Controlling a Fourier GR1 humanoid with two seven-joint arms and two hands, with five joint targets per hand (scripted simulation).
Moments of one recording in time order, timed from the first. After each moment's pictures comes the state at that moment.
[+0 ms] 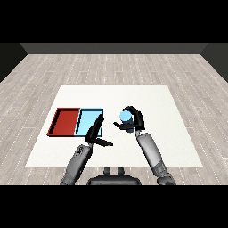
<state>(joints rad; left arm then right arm) -0.17 0.00 -0.30 -1.40 0.12 0.05 -0.24 -0.40 -0.02 0.22 -1.45 0.12 -0.30 -0.02</state>
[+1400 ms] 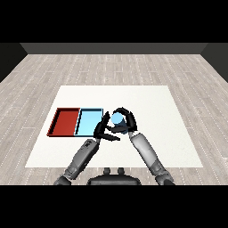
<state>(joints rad) -0.36 0.00 -0.41 -1.17 0.30 0.20 -0.27 -0.44 0.00 0.35 -1.43 0.10 -0.35 -0.05</state>
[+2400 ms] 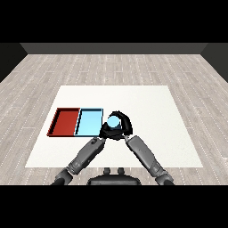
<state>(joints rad) -0.47 0.00 -0.56 -1.05 0.45 0.30 -0.37 -0.44 0.00 0.46 -1.40 -0.11 -0.45 -0.14</state>
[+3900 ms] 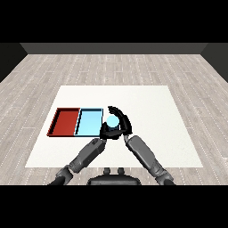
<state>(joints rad) -0.51 0.00 -0.63 -0.92 0.70 0.39 -0.66 -0.45 0.00 0.48 -1.43 -0.20 -0.41 -0.12</state>
